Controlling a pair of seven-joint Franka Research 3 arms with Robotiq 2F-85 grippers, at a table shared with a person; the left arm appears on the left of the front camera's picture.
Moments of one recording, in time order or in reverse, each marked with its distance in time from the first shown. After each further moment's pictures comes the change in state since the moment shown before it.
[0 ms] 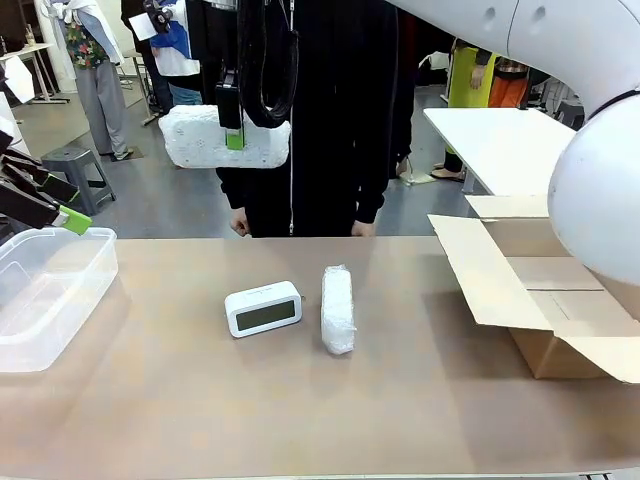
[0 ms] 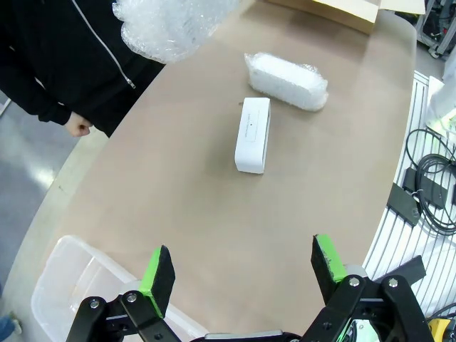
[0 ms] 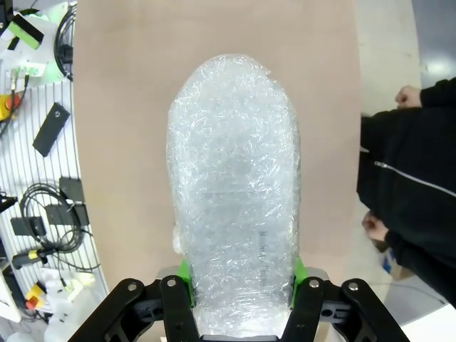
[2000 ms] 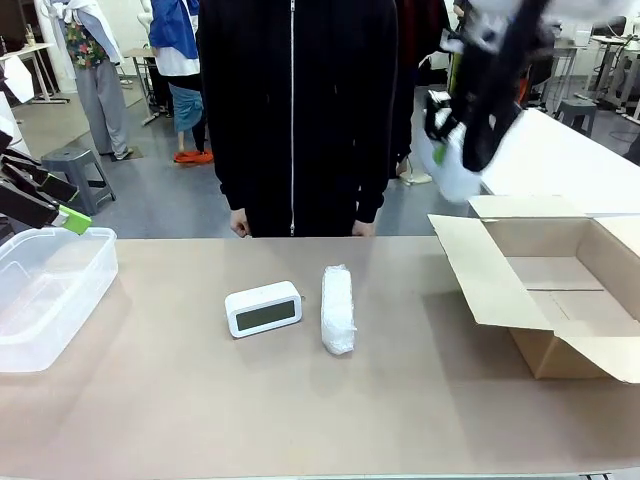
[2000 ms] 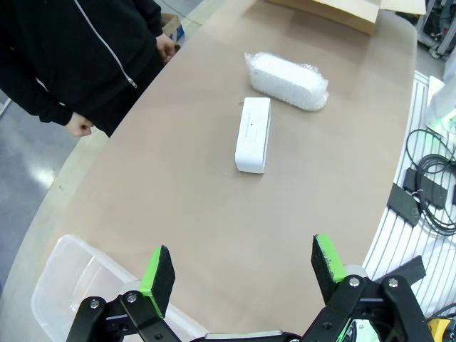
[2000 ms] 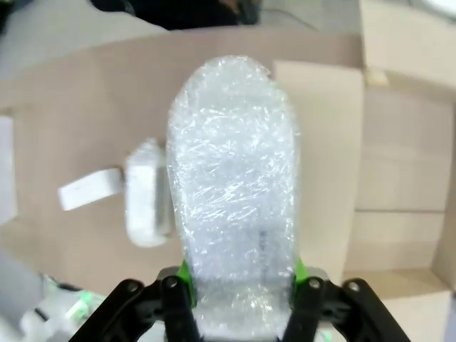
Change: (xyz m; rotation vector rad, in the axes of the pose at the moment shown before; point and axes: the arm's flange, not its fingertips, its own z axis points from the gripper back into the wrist) left arm 0.000 0.000 0.000 0.001 0.000 0.001; right arm -0.367 -0.005 -0.038 -0.064 -0.070 -1.548
